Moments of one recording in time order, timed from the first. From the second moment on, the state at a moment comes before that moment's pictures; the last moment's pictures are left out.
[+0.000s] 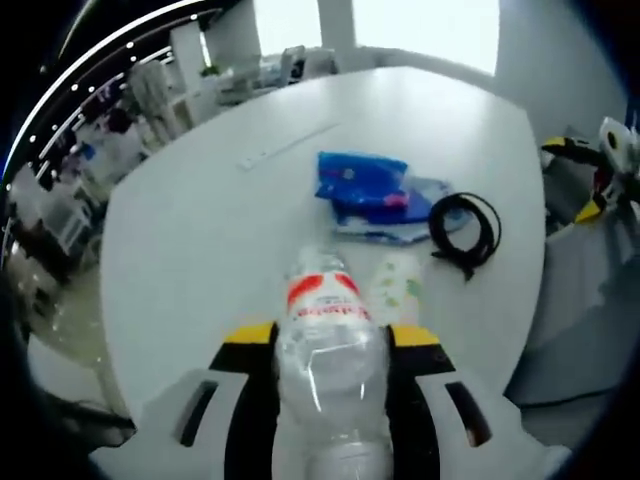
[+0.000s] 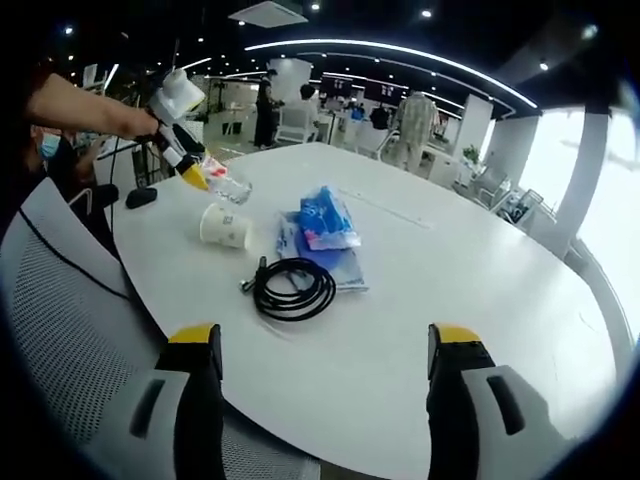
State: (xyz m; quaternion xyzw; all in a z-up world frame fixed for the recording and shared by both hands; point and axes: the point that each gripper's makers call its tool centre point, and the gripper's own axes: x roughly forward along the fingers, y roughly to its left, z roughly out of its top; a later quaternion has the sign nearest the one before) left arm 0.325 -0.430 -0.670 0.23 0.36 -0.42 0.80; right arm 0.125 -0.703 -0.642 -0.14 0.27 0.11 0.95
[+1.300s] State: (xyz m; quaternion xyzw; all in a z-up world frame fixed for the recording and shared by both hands) left arm 0.317 -0.392 -0.675 0.35 0.46 -0.45 0.68; right arm 0.127 -0.693 -0.636 -0.12 0.25 0.14 0.95
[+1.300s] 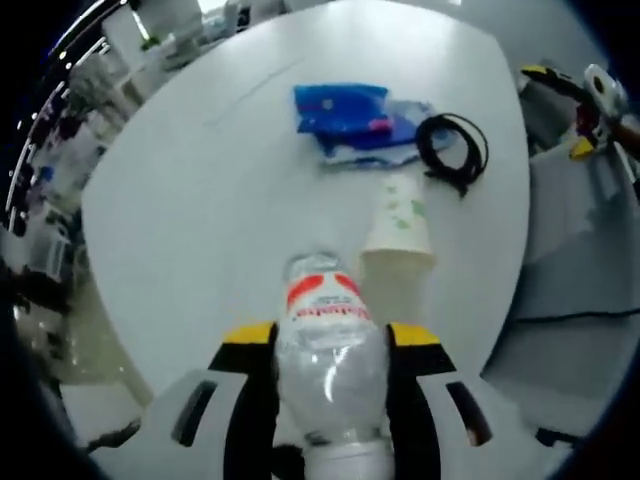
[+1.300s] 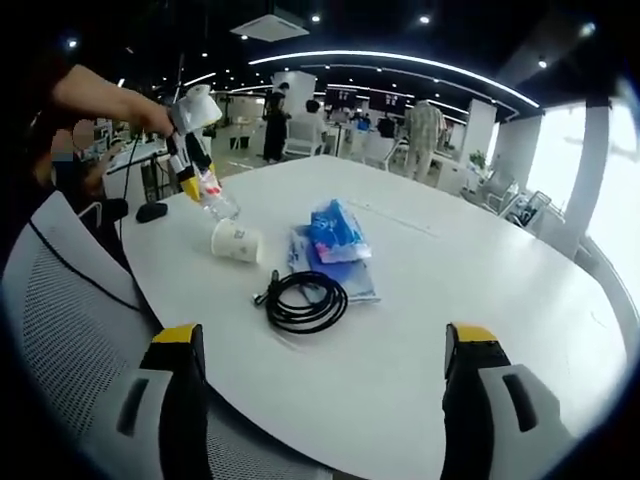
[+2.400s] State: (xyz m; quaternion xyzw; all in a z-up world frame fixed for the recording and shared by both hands) left arm 0.318 -0.366 -0.694 0.44 0.54 -0.45 0.56; right arm 0.125 -0.692 -0.638 -0.13 0.25 0.14 0.95
